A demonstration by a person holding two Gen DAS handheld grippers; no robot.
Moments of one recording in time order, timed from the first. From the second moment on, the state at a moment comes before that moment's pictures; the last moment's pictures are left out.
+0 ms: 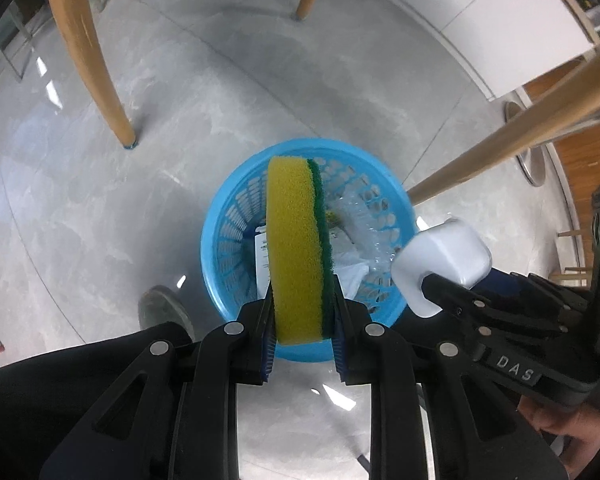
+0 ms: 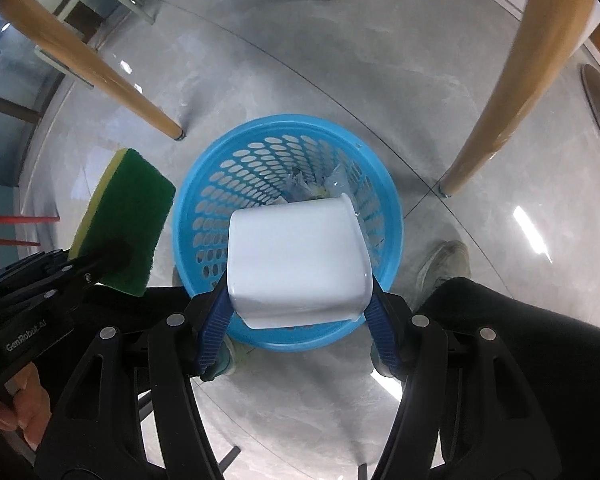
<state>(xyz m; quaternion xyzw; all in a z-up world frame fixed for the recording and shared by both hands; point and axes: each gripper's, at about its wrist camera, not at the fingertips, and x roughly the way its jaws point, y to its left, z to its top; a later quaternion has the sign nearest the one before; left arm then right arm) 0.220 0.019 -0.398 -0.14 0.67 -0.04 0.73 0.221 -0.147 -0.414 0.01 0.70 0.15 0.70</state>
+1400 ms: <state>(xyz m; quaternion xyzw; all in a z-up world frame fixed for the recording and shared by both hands) 0.133 0.021 -0.285 -0.13 0.59 -0.07 0.79 0.147 -0.180 -0.282 -0.02 0.63 0.20 0.75</state>
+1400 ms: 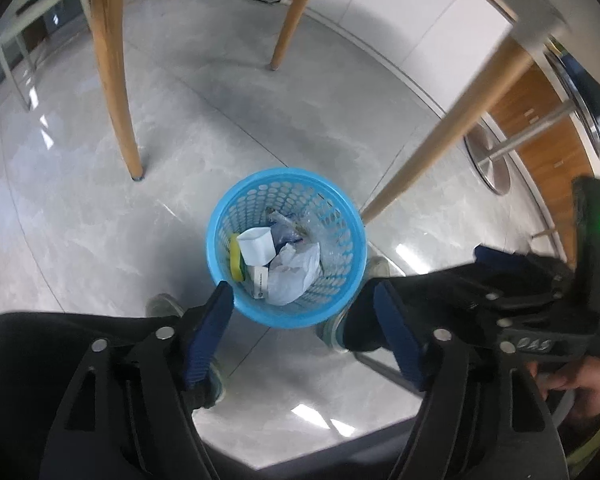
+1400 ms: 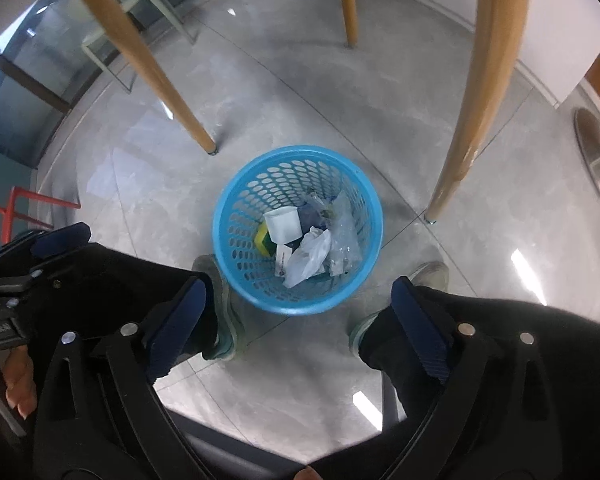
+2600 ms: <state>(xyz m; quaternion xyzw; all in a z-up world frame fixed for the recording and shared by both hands) 0.080 0.028 -0.253 -0.10 0.55 -0.07 0.83 0.106 -0.193 -0.249 -0.02 0.59 0.24 0.77</state>
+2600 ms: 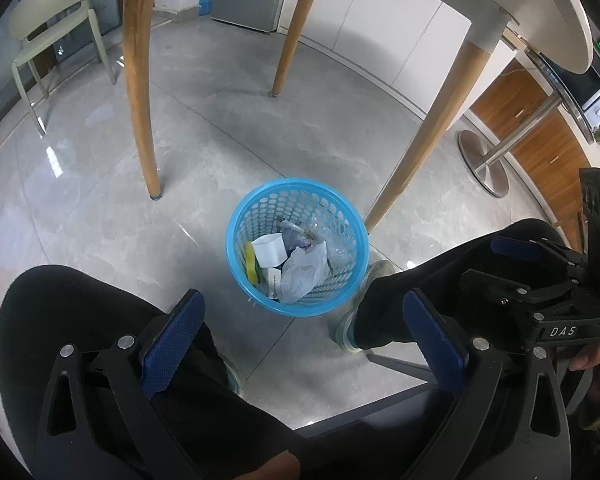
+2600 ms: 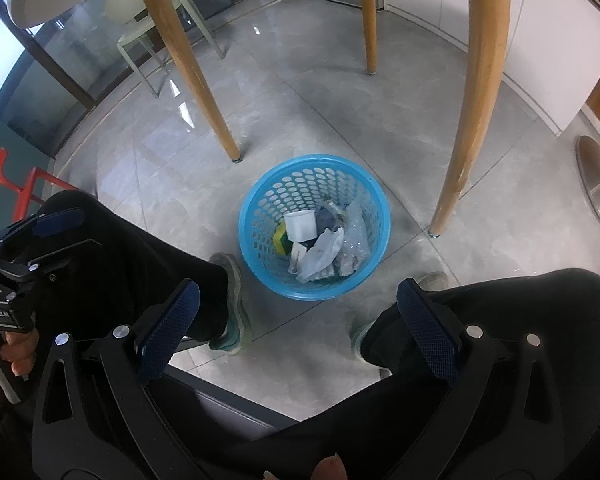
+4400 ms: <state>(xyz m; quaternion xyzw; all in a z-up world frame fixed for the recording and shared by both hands) 0.077 0.025 -0.256 -0.10 0.56 -0.06 0.82 0.107 -0.194 -0.259 0.00 0.61 0.24 0.76</state>
